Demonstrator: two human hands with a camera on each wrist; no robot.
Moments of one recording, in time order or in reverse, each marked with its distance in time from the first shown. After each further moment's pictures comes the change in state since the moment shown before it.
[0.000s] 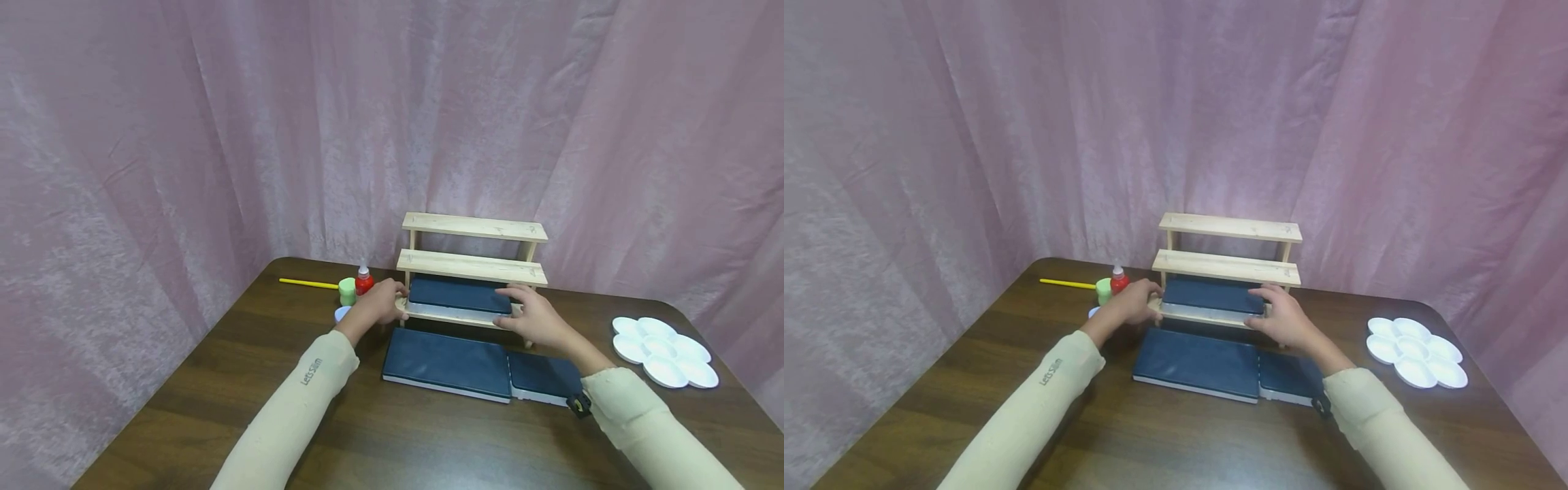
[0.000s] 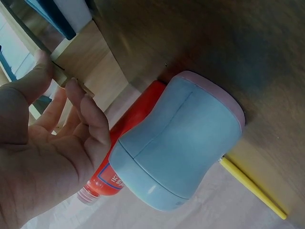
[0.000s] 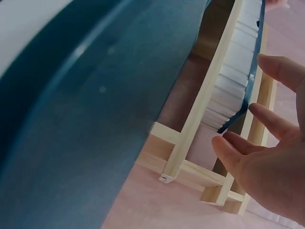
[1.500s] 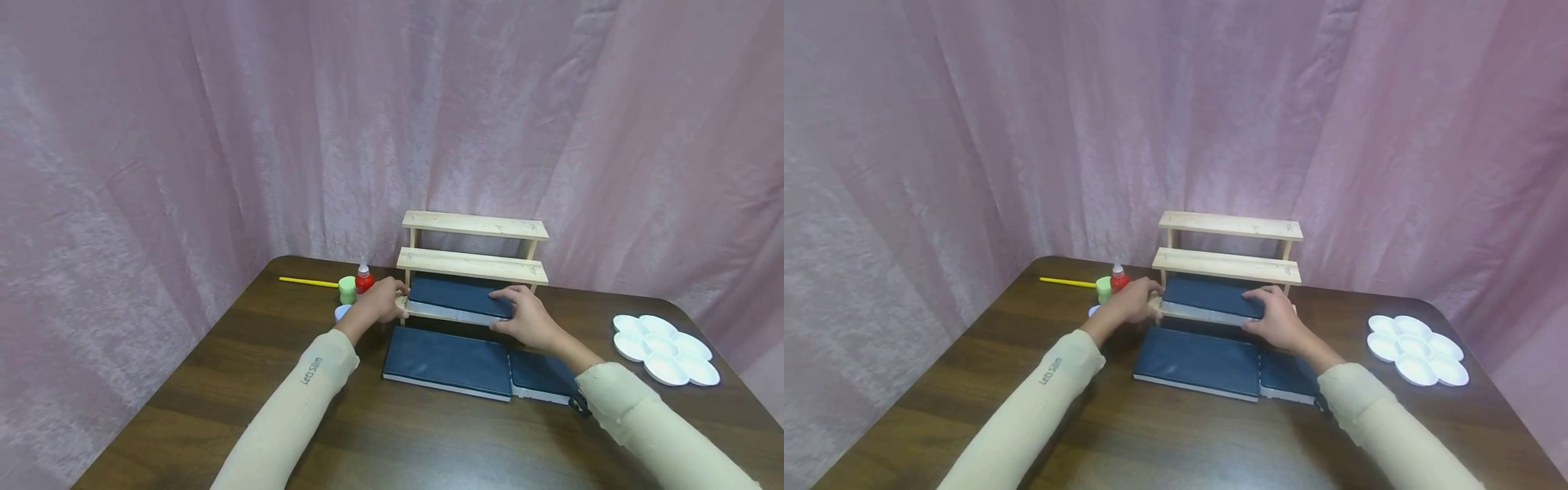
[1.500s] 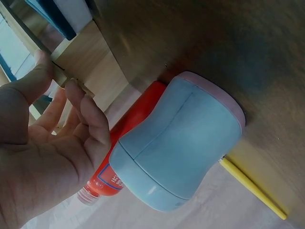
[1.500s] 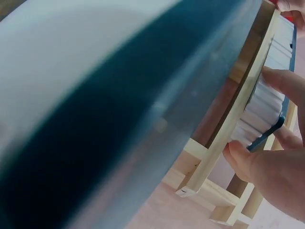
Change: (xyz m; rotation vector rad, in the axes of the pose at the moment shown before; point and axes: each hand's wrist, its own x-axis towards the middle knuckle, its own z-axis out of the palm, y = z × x) left_hand 0.000 0.001 0.000 0.014 0.003 0.002; right_hand 0.004 0.006 0.018 -0.011 0.067 -0.030
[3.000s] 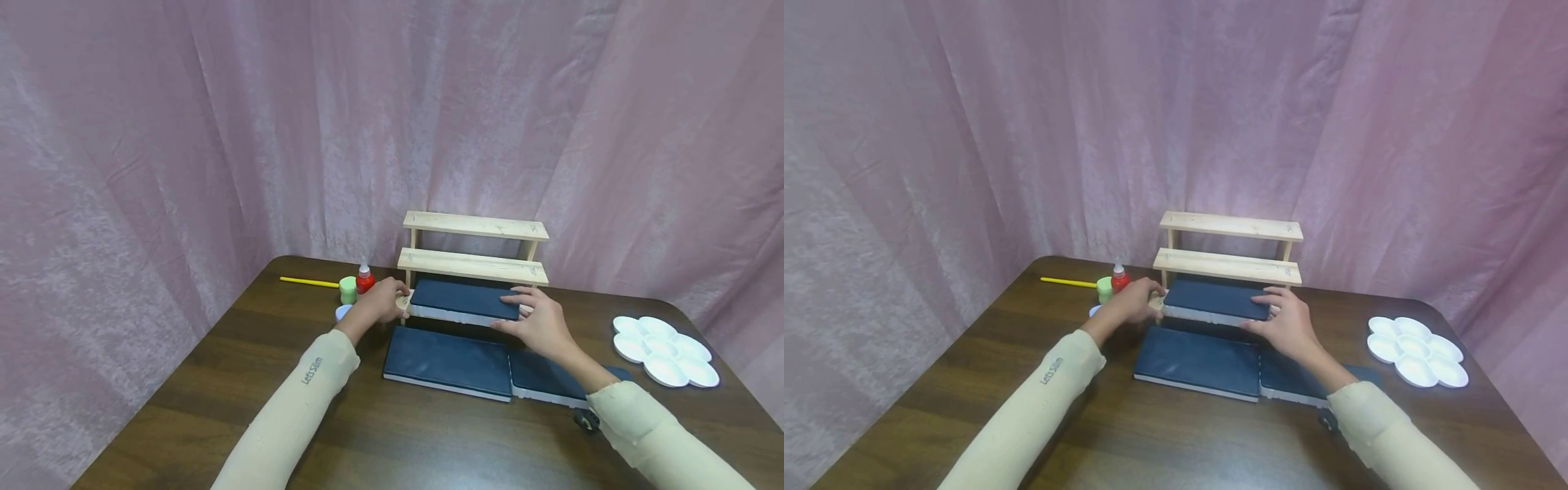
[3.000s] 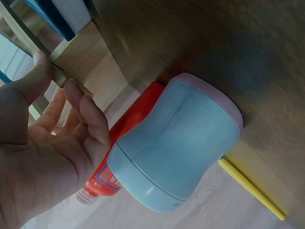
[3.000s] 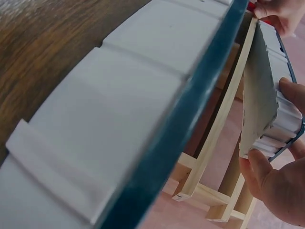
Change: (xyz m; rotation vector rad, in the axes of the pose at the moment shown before) left_hand -0.001 -0.002 0.000 -0.026 0.013 0.023; right_hand -0.020 -0.013 -0.004 0.078 0.219 0.045
